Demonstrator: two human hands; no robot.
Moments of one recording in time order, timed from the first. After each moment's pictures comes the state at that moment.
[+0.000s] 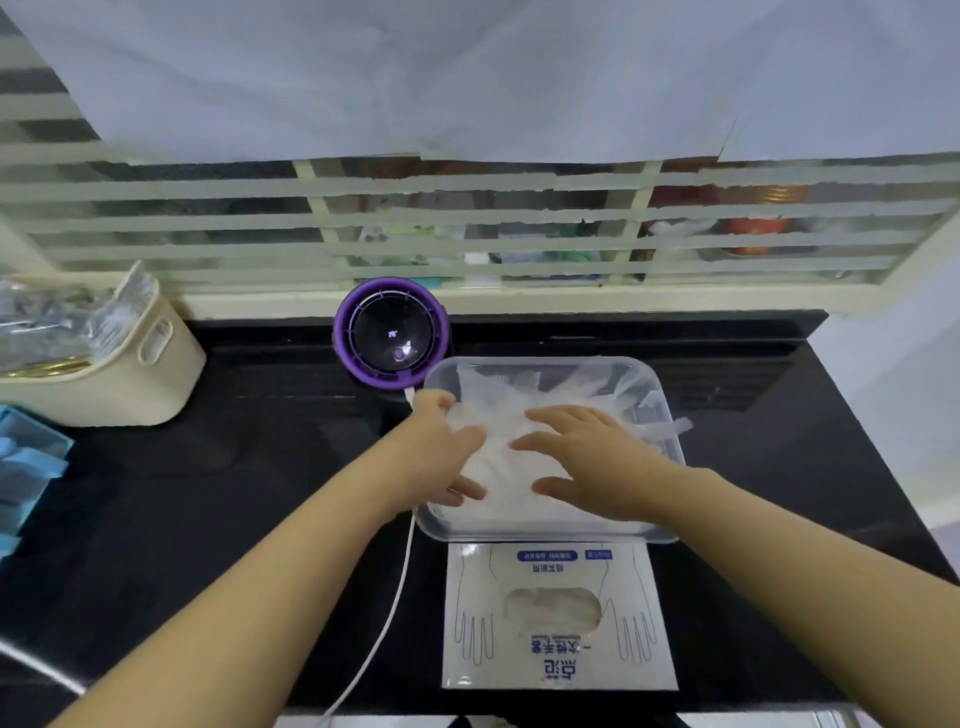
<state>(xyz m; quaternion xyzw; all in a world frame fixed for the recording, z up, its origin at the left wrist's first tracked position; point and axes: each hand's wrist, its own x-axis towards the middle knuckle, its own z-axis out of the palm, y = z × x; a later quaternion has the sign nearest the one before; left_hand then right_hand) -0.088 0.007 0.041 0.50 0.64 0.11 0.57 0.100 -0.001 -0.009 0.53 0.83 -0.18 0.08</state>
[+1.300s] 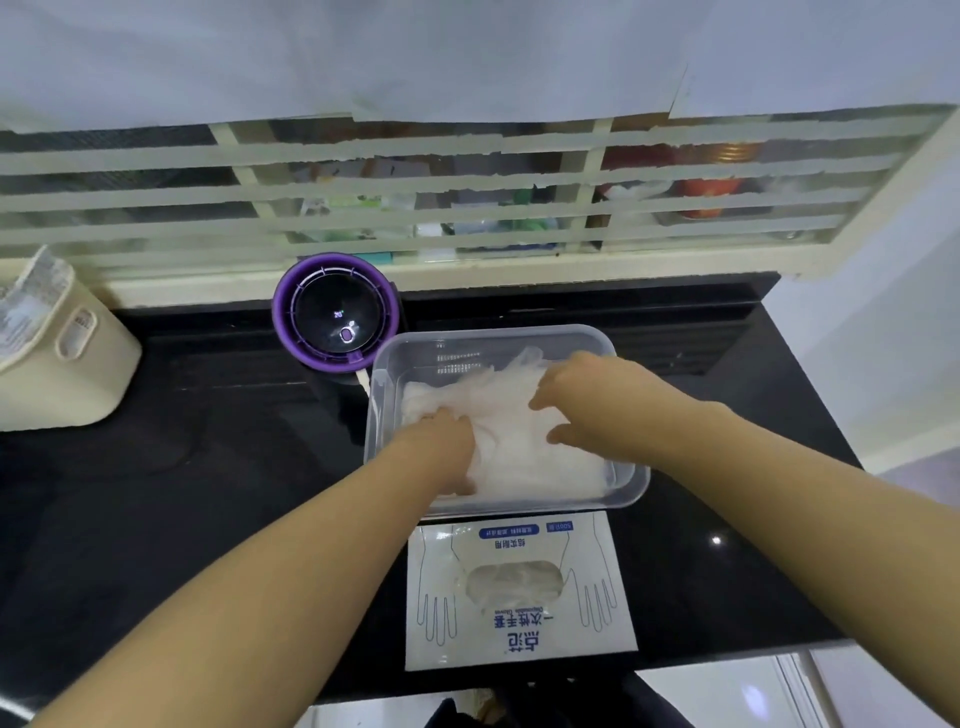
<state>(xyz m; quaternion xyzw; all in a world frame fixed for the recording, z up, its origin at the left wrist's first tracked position) -0.043 0.040 -0.052 0.80 0.49 -0.27 0.19 0.127 0.006 0.024 0.56 0.81 -0.10 0.15</state>
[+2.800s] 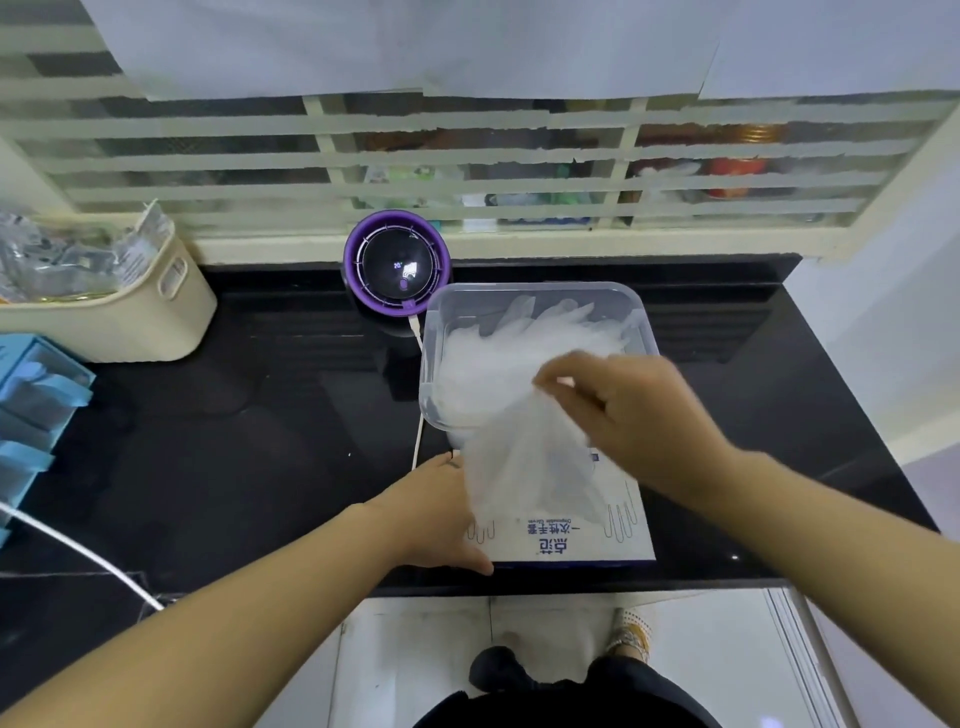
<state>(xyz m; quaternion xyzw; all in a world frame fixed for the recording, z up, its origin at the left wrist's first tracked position) -0.112 -0.080 -0.041 0.89 0.37 -0.15 0.23 0.093 -0.090 0.030 0.47 0.83 -0.08 -0.30</state>
